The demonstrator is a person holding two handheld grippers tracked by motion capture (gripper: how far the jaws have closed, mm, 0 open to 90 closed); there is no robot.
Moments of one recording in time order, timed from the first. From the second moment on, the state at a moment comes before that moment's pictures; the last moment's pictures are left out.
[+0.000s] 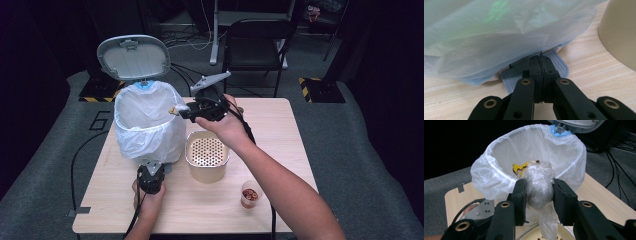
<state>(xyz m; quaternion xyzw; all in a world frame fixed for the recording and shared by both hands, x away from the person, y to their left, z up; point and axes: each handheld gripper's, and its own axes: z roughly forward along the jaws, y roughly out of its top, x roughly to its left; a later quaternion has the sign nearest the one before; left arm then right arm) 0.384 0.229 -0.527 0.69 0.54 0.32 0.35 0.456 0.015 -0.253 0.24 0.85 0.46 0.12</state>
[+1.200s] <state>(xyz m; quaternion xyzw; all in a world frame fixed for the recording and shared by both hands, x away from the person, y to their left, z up) 0.383 0.229 -0.526 0.70 0.54 0.32 0.34 0.486 0.103 -0.265 0.24 0.85 0.45 0.13</state>
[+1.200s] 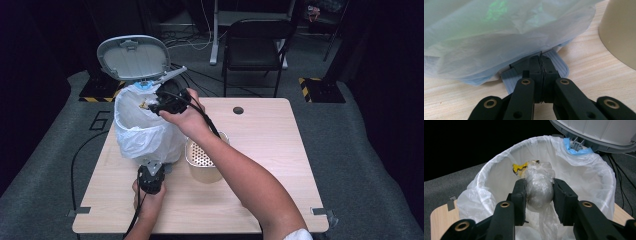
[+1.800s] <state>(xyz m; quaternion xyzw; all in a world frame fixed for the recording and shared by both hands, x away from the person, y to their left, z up) 0.383 0.229 -0.526 0.70 0.54 0.32 0.34 0.490 0.121 -0.276 0.25 0.84 0.46 0.15</state>
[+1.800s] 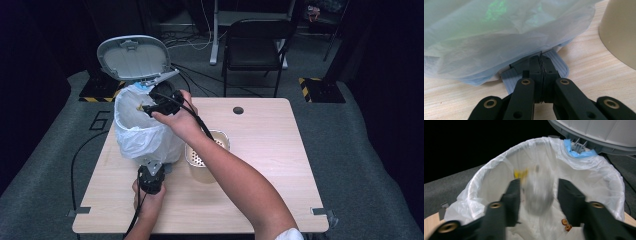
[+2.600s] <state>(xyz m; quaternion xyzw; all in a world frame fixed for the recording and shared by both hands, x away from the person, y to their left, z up) 0.383 0.230 -0.525 0.70 0.54 0.32 0.34 0.473 0.072 -0.260 0.26 0.83 0.46 0.17</state>
